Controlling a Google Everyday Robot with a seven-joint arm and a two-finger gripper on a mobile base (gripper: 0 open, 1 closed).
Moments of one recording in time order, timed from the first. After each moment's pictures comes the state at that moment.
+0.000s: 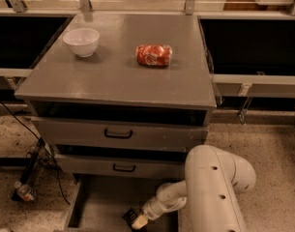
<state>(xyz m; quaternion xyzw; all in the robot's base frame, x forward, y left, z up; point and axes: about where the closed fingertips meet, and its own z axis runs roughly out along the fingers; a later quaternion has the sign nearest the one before) 0.468 0.023 0.116 -0.44 0.85 0.26 0.11</state>
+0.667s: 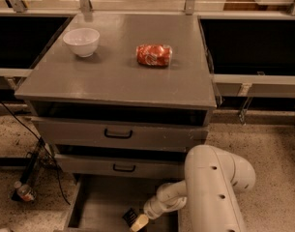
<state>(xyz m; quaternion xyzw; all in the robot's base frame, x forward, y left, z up) 0.467 0.024 0.115 -0.44 0.85 0.26 0.11</state>
